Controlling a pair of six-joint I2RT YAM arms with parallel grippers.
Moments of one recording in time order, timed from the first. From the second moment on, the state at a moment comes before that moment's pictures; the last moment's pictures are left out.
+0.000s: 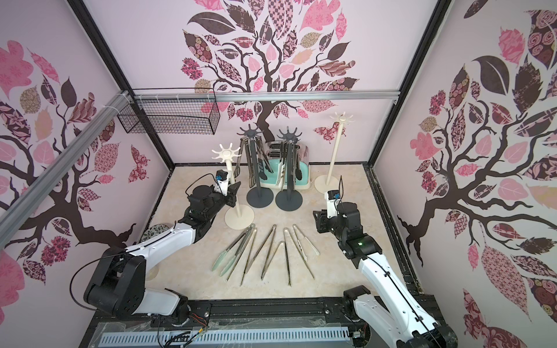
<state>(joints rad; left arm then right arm) -0.38 1.43 0.79 0.50 0.09 0.05 0.26 0.86 0.66 -0.28 -0.14 0.22</state>
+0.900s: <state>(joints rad) -0.39 1.46 0.78 0.56 0.10 0.01 0.26 0.86 0.66 -0.28 -0.13 0.22</state>
